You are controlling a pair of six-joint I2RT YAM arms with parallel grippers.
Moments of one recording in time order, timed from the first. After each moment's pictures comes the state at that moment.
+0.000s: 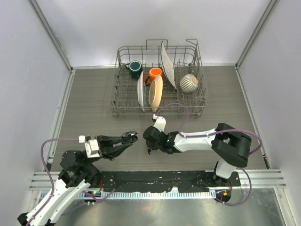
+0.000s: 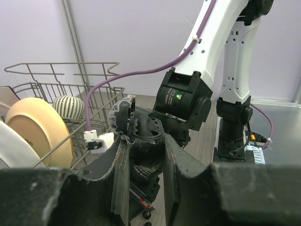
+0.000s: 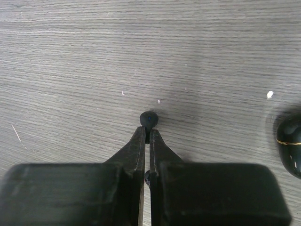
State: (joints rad) left arm -0.69 0.03 0.26 0.18 0.50 -0.13; right arm 1.14 1.67 0.85 -0.08 0.41 1.03
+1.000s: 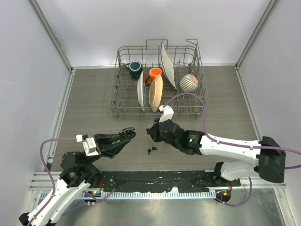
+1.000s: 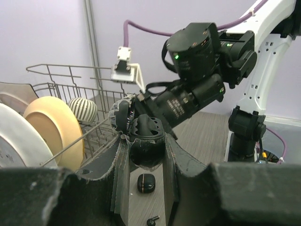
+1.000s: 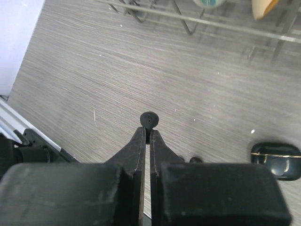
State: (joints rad) left arm -0.69 0.01 0.23 0.23 0.41 -0.16; right arm 1.14 1.28 0.81 -0.07 0.39 0.74
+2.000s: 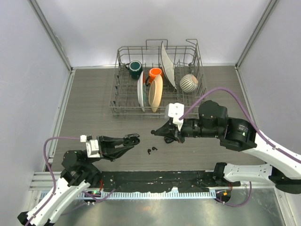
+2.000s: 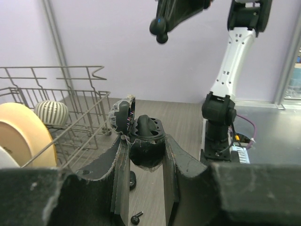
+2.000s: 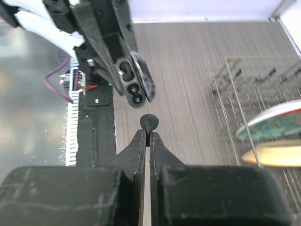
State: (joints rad) left arm -0.69 0.04 0.22 0.27 0.55 -0.19; right arm 1.14 0.97 1.30 -0.59 -0.21 -0.16
